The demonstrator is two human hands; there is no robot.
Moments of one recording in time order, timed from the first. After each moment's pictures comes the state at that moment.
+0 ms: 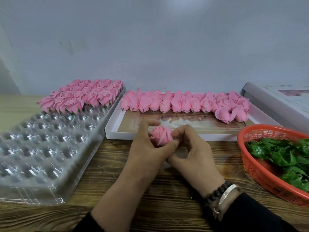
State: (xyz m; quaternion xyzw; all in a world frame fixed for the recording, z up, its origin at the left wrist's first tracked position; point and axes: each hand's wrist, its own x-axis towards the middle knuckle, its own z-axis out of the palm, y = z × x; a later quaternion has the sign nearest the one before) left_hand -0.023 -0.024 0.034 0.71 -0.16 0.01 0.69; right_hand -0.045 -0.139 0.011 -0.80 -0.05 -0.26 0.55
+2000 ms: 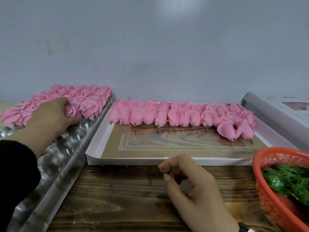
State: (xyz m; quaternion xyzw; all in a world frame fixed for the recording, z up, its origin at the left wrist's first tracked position) left_hand 0.178 0.105 0.059 0.96 -0.01 0.18 0.20; right_hand -0.033 -0.143 0.010 -0.83 -0.13 -0.29 0.45
